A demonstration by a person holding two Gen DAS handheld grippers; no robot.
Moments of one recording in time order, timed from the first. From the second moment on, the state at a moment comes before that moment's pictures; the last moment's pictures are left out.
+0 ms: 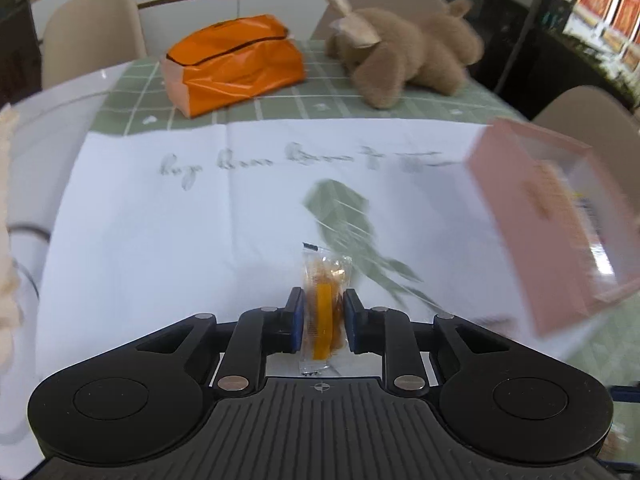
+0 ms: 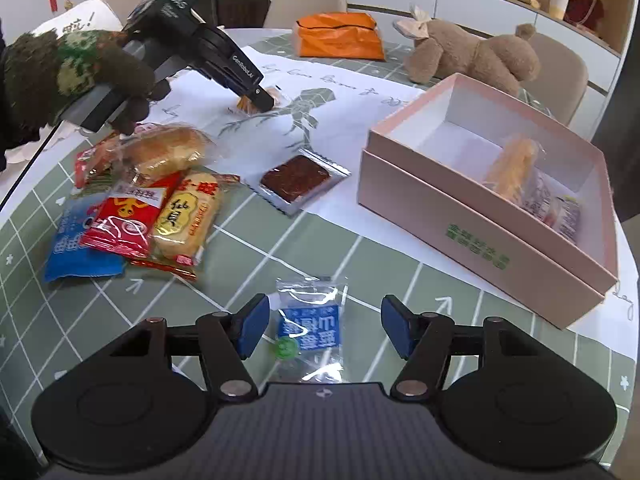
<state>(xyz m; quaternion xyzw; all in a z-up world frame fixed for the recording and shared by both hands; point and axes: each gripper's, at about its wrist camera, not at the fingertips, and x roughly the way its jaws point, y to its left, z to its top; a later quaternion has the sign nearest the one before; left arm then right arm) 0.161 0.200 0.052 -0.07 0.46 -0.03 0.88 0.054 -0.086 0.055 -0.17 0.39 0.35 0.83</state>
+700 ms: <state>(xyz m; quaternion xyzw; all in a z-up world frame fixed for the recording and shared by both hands) -0.054 0.147 0.057 -0.23 0.46 -0.04 0.86 0.038 -0.013 0.057 -0.17 0.39 0.42 0.80</state>
